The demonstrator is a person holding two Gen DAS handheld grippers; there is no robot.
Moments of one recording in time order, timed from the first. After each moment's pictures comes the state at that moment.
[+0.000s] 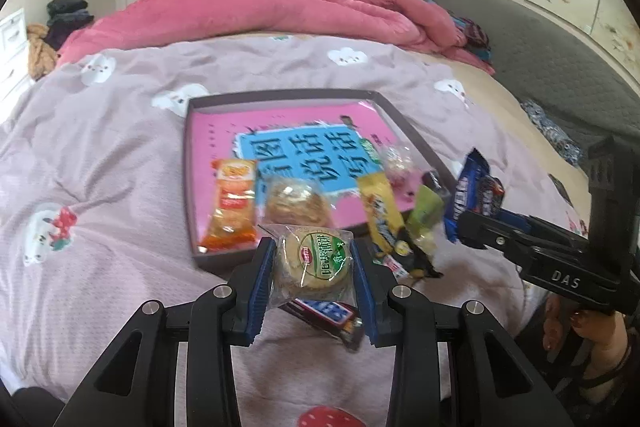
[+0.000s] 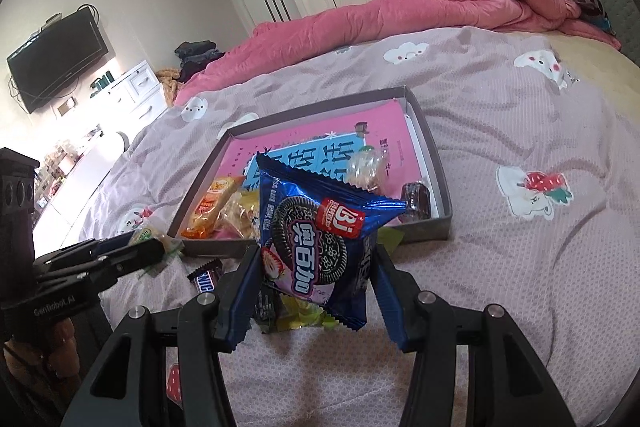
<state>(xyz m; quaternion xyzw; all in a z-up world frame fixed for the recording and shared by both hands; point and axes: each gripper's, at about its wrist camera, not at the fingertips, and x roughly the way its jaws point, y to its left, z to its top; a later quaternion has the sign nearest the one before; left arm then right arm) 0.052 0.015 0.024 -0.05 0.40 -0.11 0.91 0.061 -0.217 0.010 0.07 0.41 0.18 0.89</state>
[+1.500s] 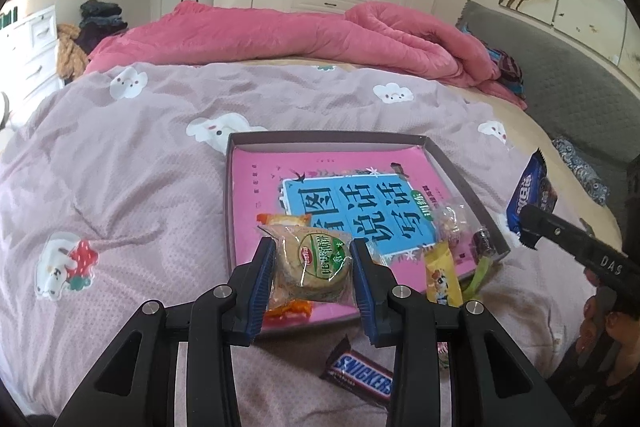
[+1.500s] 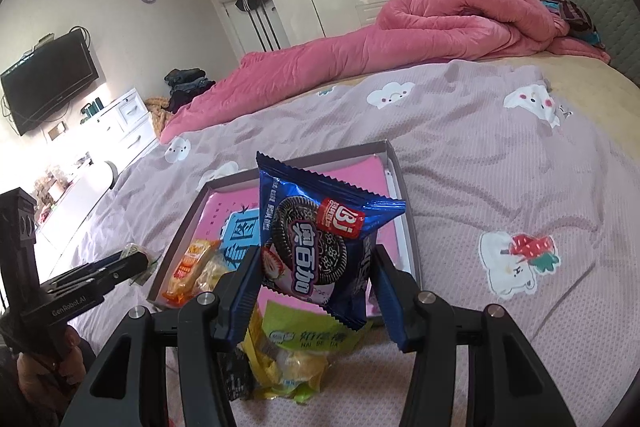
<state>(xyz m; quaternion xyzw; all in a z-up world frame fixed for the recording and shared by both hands) 0.097 0.035 0.024 -0.07 0.37 -0.05 0.93 0.108 -0.233 0.032 0.08 0.36 0.16 0.92</state>
